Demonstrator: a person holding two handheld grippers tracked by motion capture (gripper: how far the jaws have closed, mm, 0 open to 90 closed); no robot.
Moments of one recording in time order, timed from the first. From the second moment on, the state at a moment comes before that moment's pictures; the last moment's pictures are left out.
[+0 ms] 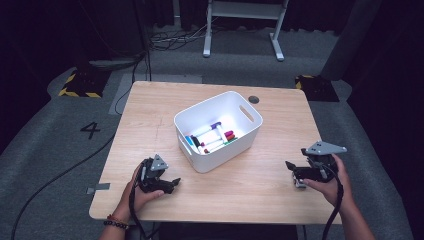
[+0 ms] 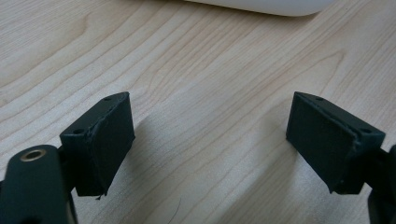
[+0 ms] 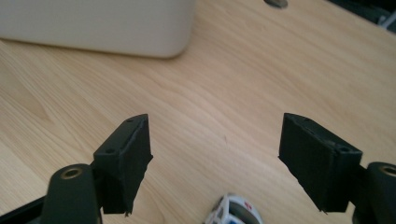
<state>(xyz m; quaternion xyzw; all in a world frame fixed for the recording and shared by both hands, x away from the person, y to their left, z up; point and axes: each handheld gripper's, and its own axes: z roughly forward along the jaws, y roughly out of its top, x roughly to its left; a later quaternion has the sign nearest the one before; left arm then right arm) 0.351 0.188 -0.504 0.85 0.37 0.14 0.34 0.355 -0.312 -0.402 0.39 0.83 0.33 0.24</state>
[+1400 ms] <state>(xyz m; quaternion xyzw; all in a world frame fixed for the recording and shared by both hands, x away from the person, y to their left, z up) 0.351 0.187 -0.504 0.85 0.37 0.14 0.34 0.339 -0.363 -0.497 0.47 0.79 0.32 0.20</state>
